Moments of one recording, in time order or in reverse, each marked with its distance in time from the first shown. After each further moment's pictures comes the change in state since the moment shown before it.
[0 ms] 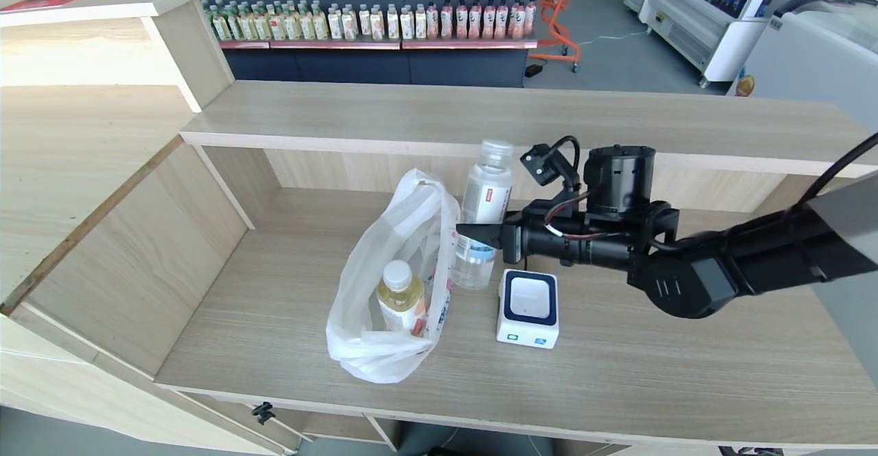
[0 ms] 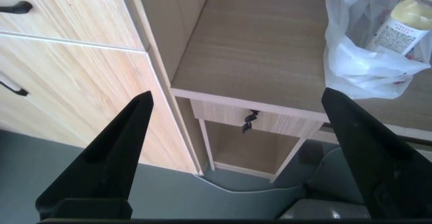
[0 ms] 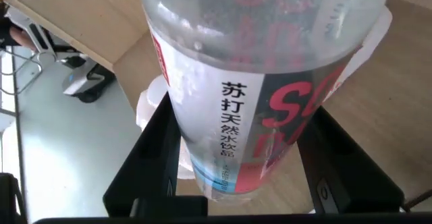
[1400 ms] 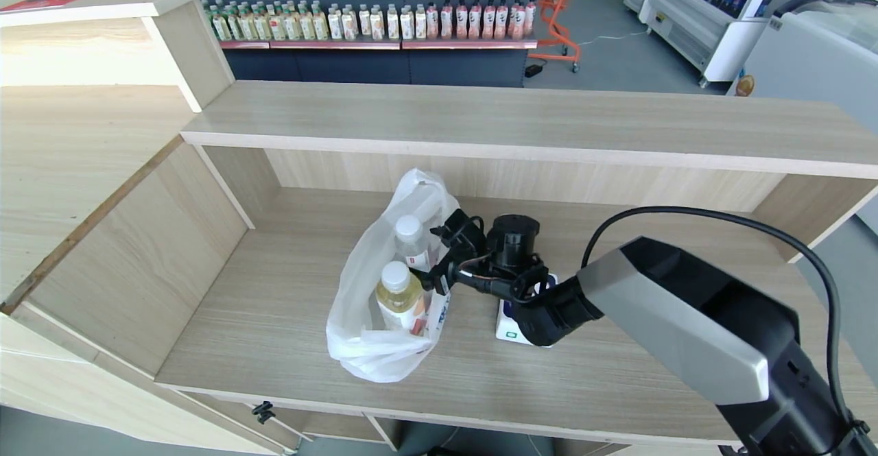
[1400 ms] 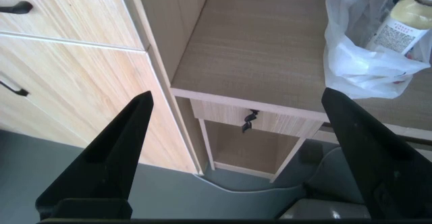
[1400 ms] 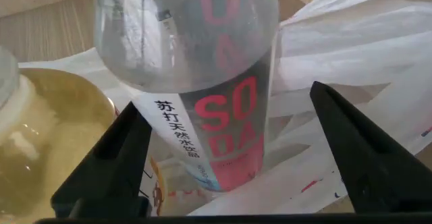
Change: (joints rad) left arm 0.000 0.000 0.000 0.000 0.000 0.000; right arm 0.058 0.563 -0.419 -0.287 -0.063 -0.336
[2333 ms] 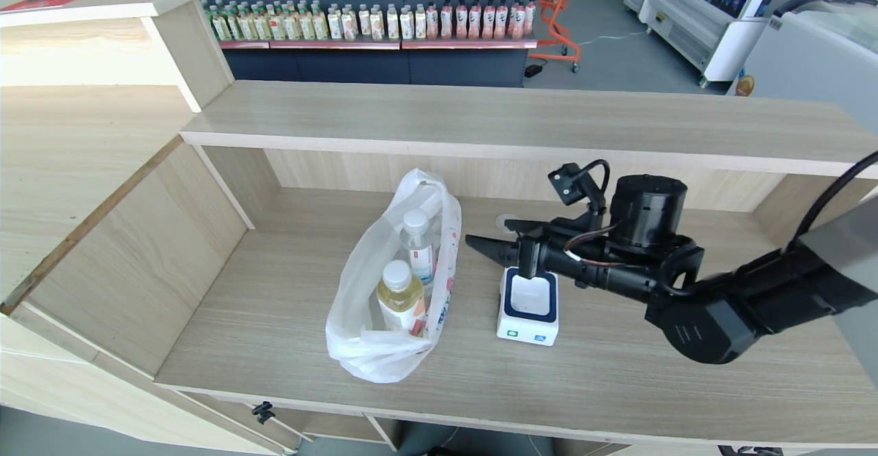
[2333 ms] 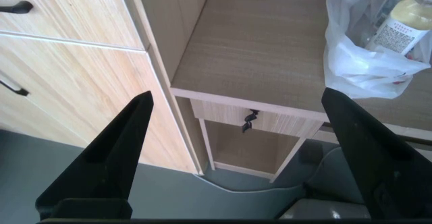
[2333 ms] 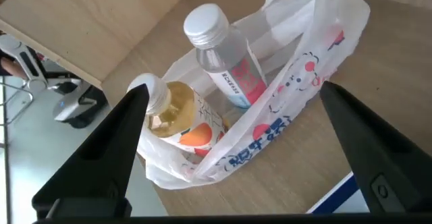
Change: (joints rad) left arm 0.000 0.000 0.000 0.000 0.000 0.000; right arm -0.089 -0.608 0.679 -0.013 0.003 0.430
